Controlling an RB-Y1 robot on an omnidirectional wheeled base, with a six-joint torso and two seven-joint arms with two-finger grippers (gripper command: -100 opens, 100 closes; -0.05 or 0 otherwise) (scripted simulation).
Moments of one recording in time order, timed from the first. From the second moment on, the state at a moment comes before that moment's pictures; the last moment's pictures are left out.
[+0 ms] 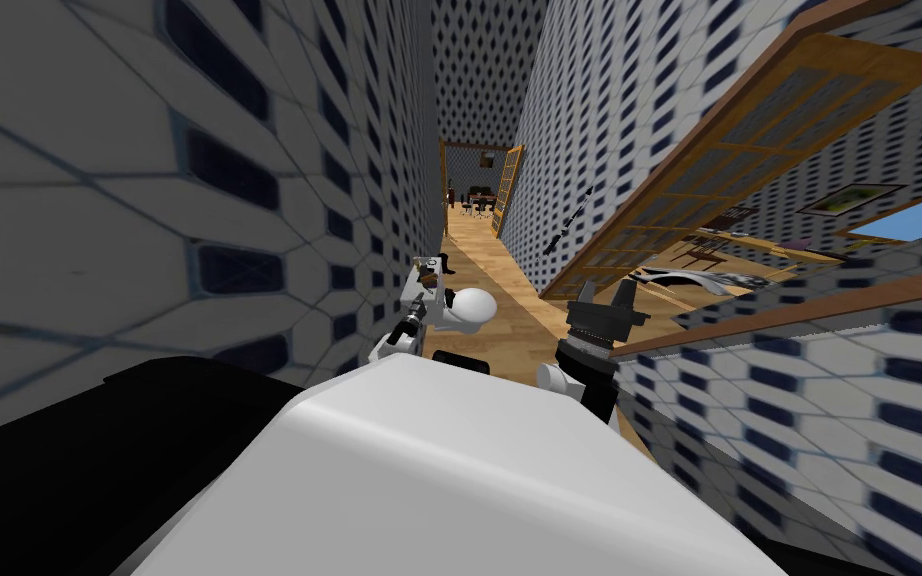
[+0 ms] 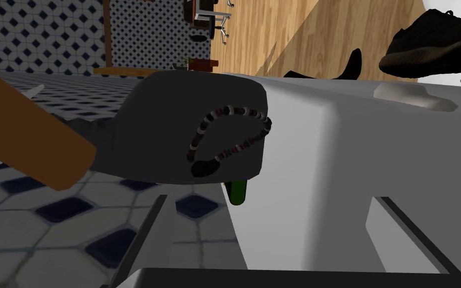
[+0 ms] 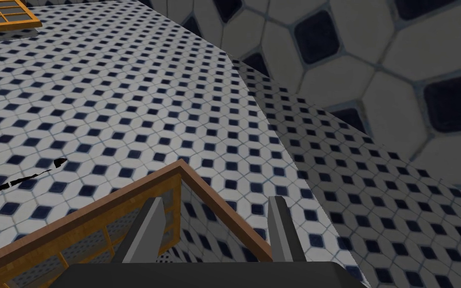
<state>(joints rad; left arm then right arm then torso) 0.38 0.15 -0.05 -1.70 0.11 -0.04 0.16 0.52 0.00 0.00 -2.36 -0.01 -0.46 -0.16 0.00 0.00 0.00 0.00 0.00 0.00</state>
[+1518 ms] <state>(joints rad) 0.33 0.17 -0.05 -1.63 0.13 -0.09 0.18 0.52 0.00 0.00 -2.36 -0.01 -0.46 -0.16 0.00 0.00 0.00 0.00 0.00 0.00</state>
